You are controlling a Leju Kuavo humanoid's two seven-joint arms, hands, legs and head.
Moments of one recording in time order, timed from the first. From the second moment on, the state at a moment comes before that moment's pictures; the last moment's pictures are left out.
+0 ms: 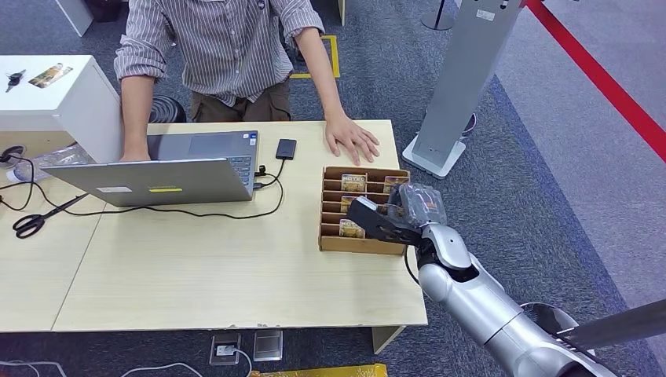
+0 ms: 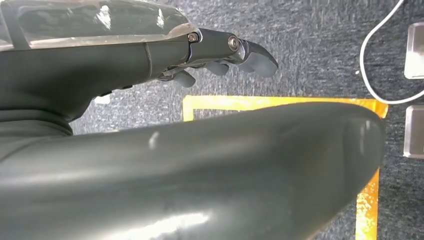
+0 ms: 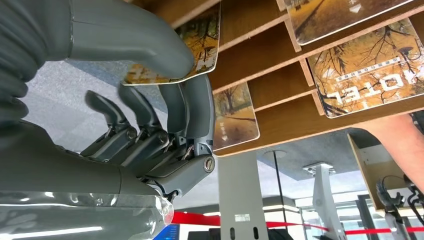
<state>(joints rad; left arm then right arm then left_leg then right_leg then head) -0.09 0.08 -1.01 -0.21 1.10 0.29 -0.11 -0.56 -0.22 0.87 -1.12 0.80 -0.26 0.42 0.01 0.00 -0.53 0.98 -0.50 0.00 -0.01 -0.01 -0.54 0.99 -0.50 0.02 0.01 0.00</state>
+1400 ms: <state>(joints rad) -0.10 0.09 -1.03 -0.21 1.14 0.28 -0.10 -0.67 -0.23 0.81 -1.51 0.96 -0.41 0.33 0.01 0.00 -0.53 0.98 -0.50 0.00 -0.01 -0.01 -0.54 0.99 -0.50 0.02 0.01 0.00</state>
